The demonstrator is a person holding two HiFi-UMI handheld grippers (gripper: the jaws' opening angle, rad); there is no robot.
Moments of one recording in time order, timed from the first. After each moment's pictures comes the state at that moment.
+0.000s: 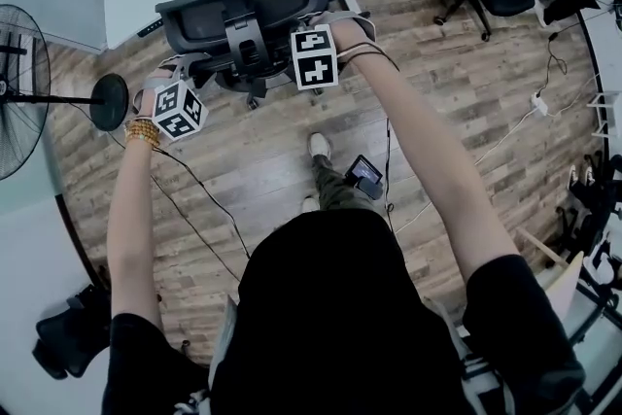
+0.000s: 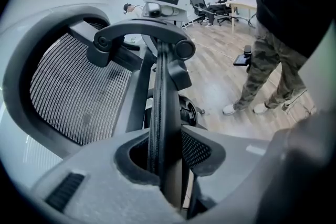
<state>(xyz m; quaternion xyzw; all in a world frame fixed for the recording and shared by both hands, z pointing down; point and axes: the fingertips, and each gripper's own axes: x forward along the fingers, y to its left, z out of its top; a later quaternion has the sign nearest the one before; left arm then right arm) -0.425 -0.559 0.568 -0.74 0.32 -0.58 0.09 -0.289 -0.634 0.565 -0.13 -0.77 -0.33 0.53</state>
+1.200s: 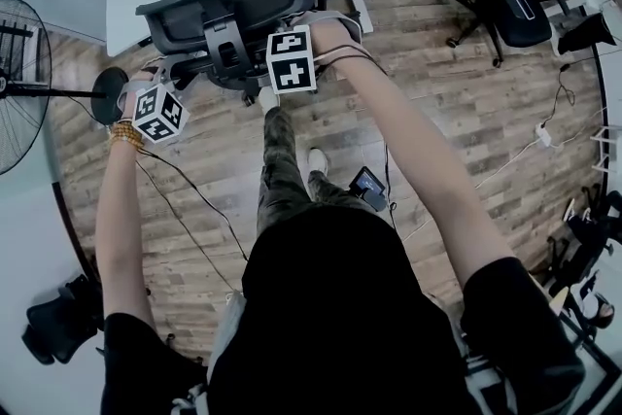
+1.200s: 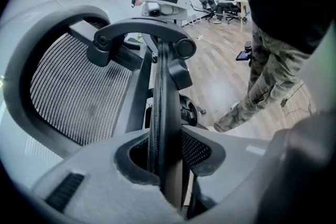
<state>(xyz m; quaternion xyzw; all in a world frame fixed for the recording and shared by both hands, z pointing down) -0.490 -0.624 0.564 -0.73 0.35 -0.58 0.07 -0.357 -0.707 0.561 -0.16 -0.76 -0.34 0.53</state>
